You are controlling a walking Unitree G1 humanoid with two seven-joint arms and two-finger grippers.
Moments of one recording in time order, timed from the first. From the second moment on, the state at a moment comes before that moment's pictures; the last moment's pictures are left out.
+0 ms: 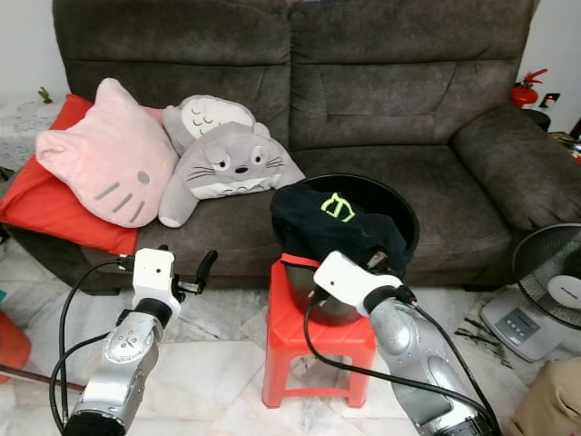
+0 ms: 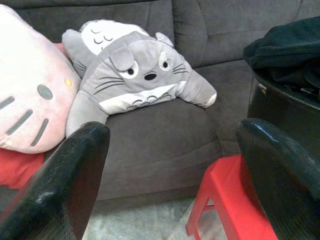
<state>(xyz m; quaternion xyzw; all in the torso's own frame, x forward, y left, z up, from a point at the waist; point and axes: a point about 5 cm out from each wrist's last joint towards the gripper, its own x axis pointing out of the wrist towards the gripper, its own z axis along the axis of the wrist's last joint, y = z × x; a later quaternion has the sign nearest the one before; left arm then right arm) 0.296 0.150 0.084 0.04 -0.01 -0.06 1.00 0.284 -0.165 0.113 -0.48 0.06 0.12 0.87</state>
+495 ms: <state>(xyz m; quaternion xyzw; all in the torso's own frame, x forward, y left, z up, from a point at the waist) 0.296 0.150 0.083 0.04 -0.01 -0.06 1.00 0.286 -0.204 0.112 -0.52 0.12 0.03 0.84</state>
